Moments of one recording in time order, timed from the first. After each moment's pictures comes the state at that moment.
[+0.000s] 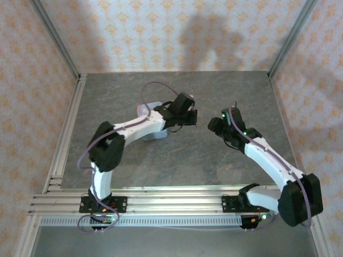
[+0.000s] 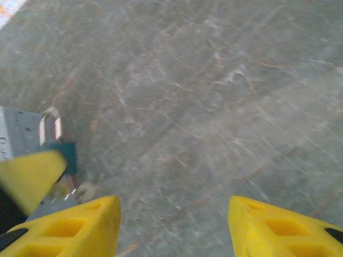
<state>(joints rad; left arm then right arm) -0.73 1.98 1.56 -0.38 0.06 -0.67 0.37 1.14 0.77 -0.46 0.04 0.80</state>
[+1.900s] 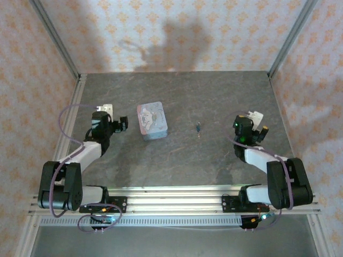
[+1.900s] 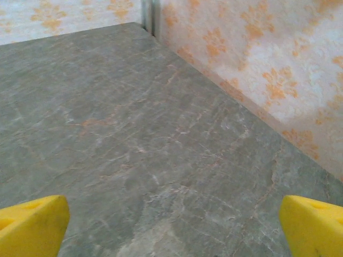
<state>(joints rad) 0.01 1.30 0.52 0.24 -0.08 -0.08 0.11 1.31 0.41 0.43 0.68 0.25</state>
